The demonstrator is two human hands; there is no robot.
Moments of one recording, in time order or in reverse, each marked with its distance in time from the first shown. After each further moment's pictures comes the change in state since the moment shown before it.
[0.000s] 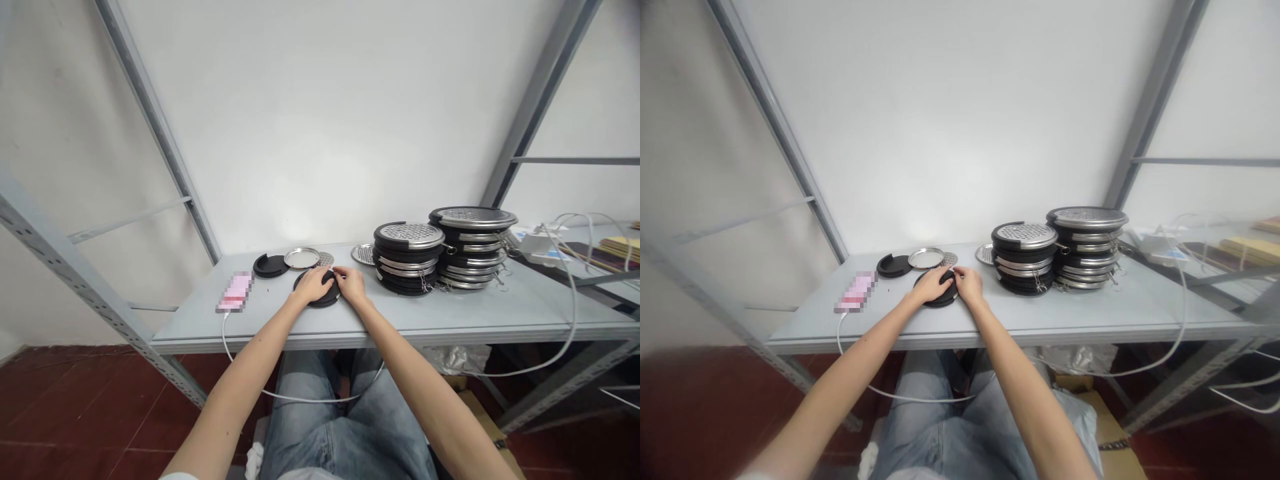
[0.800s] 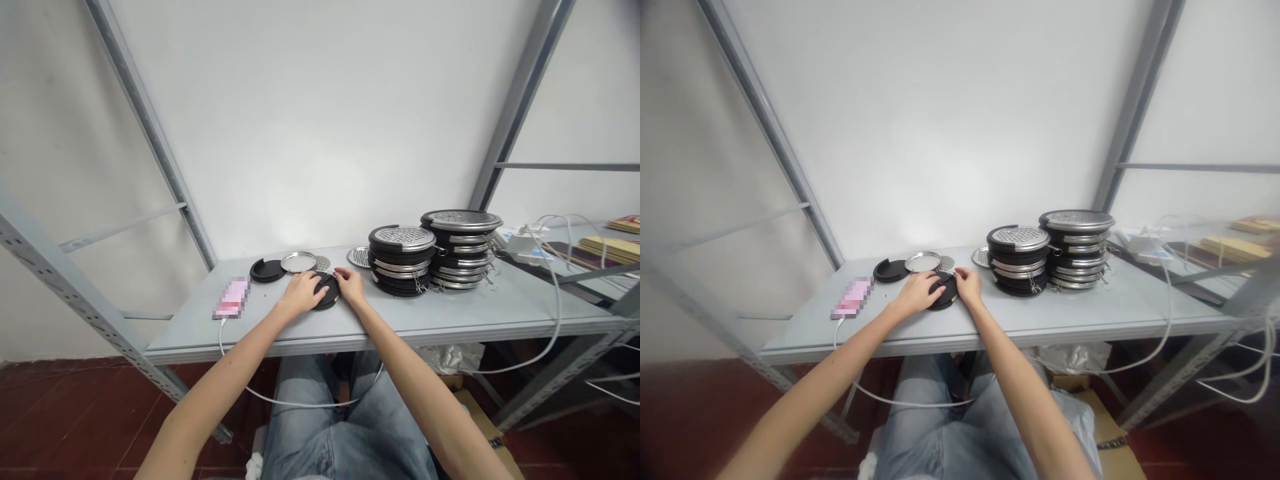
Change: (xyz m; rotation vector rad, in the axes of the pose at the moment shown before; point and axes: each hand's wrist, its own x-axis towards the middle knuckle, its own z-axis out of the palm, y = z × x) left_hand -0.033 0.024 -0.045 0.251 0.038 0.087; right_hand 0.005 0.005 0.004 0.301 0.144 0.109
